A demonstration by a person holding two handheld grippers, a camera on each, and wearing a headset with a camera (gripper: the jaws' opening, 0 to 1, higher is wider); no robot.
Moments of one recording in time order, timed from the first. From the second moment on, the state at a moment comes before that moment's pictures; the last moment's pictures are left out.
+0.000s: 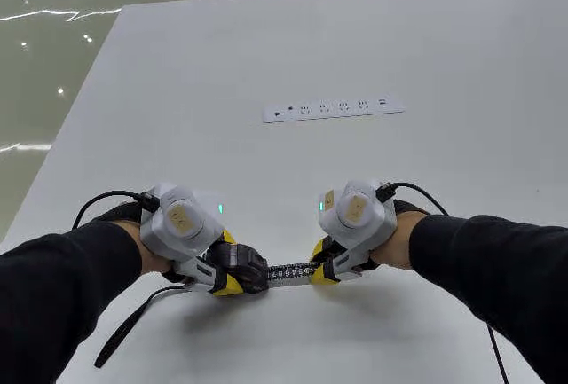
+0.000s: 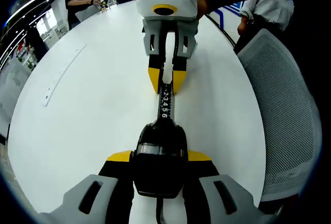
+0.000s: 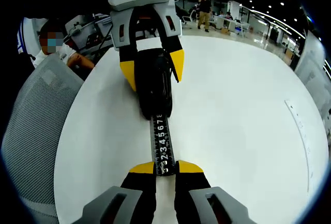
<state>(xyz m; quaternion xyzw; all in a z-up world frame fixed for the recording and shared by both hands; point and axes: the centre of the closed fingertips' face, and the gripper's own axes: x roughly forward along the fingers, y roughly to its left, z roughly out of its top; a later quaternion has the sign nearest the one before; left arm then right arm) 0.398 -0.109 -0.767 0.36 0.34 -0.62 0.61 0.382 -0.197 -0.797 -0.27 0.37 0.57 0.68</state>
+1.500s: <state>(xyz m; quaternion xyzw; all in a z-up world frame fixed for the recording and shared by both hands) 0.398 -0.110 -0.766 0.36 0.33 -0.62 0.61 0.381 -0.221 -0.798 -0.27 0.38 0.57 0.68</state>
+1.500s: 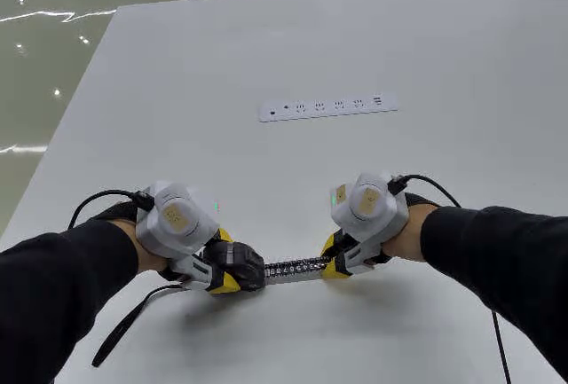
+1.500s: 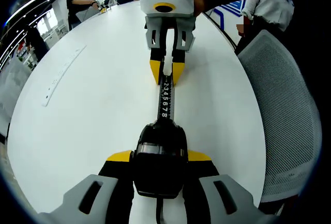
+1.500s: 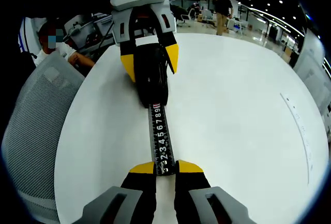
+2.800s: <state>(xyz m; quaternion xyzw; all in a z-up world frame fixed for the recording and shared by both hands) 0.399 -0.110 -0.766 0.36 0.33 -0.62 0.61 0.380 -0.238 -0.797 -0.27 0.39 0.56 0.68</state>
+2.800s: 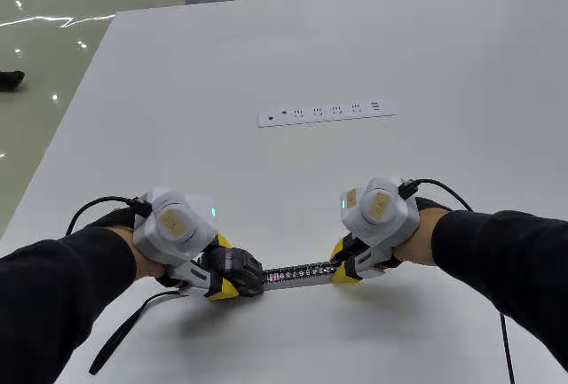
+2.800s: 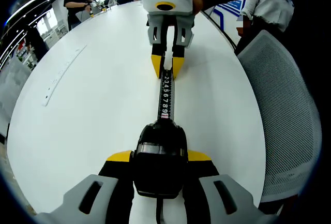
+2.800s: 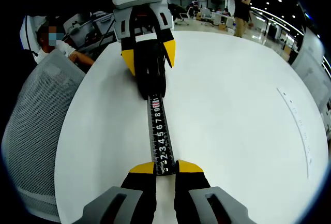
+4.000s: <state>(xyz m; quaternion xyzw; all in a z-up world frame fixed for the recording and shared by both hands) 0.399 -0.110 -0.766 0.36 0.34 -0.62 0.61 0.378 -0.251 -0.797 -0.27 0.40 0.55 0.68</state>
